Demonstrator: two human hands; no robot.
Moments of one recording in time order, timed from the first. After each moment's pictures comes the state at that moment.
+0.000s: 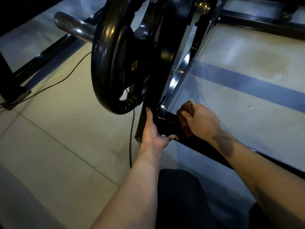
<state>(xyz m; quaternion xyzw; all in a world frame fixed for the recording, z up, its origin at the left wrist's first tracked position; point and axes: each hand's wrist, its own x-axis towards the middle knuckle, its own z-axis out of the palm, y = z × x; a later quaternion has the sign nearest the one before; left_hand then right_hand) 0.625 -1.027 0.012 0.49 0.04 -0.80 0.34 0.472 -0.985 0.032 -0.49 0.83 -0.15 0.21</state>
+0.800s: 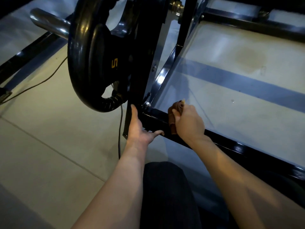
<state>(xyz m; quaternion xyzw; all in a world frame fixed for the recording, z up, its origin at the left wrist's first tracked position) 0.624 -1.025 0.008 0.49 0.01 -0.80 0.36 0.484 -0.957 0.030 -0.42 0.87 -0.19 0.19</state>
